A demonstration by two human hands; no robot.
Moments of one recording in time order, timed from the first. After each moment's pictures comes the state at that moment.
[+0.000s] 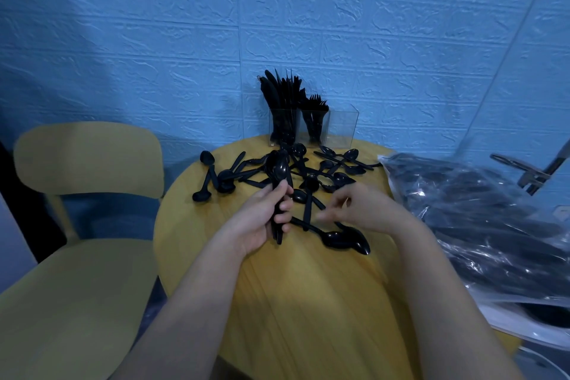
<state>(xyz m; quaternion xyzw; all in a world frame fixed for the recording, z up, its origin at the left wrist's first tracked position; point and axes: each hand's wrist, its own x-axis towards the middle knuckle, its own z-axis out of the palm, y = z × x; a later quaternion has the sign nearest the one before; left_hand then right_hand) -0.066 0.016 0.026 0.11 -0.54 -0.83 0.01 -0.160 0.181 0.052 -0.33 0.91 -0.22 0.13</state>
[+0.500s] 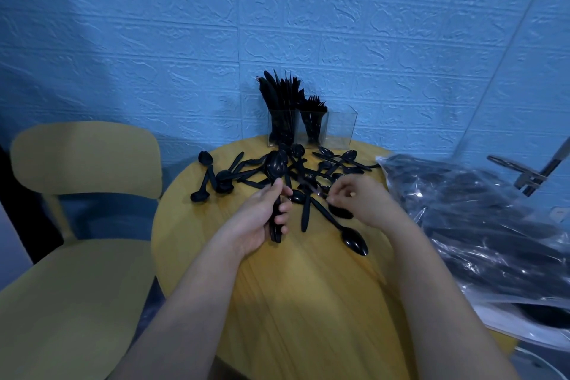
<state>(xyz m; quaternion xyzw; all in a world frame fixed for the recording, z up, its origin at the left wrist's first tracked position) -0.064 0.018 0.027 0.13 -0.55 -0.82 0.02 -0.163 0.180 0.049 -0.28 0.90 -0.33 0.07</state>
